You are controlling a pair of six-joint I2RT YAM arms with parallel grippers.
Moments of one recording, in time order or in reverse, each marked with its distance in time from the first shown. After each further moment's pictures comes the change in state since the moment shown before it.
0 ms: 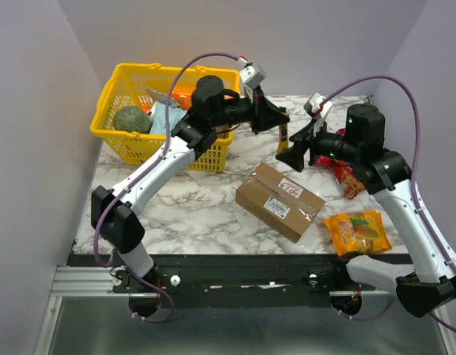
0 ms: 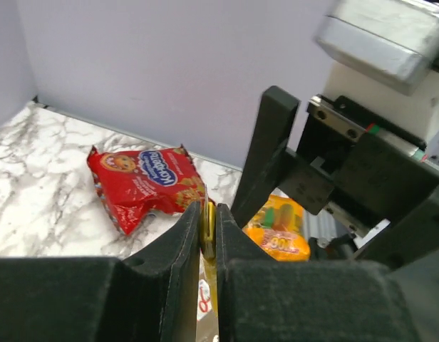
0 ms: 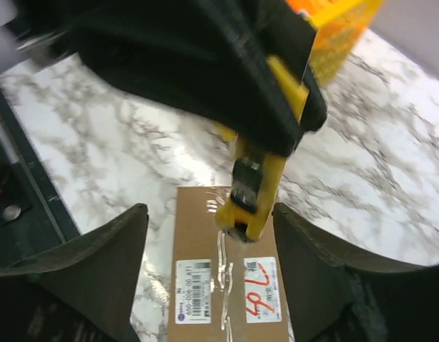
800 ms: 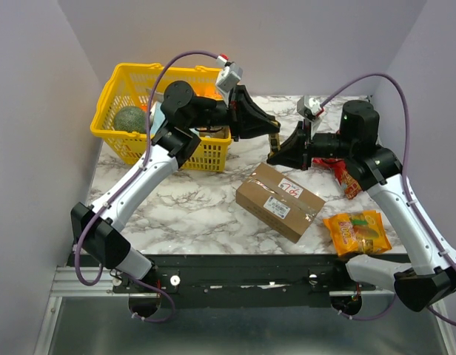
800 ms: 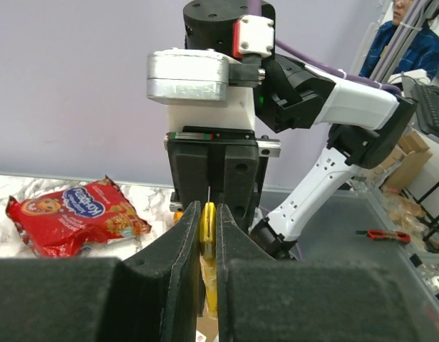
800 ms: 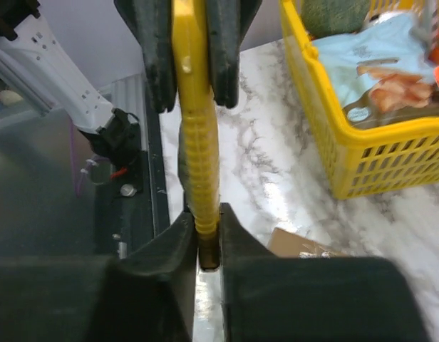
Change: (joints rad) left arm 0.067 -0.167 -0.130 0.264 0.318 -0.246; right arm 0.003 0.029 -0.022 0.142 -0.460 0.068
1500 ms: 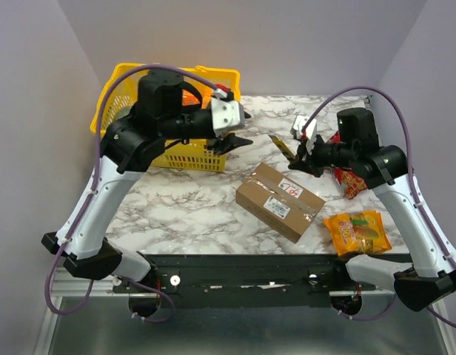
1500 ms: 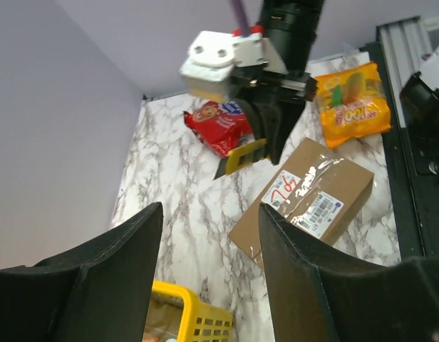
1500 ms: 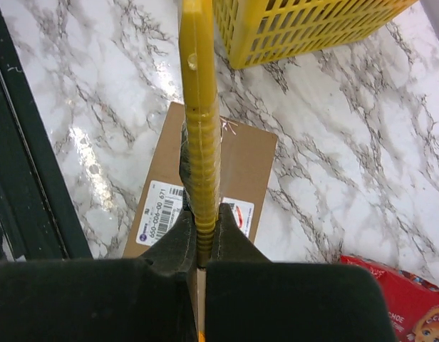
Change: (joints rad) left arm -0.027 -0.105 0.456 -1.187 -0.319 1.120; right arm 0.002 0.003 0.075 -0.460 0.420 -0.515
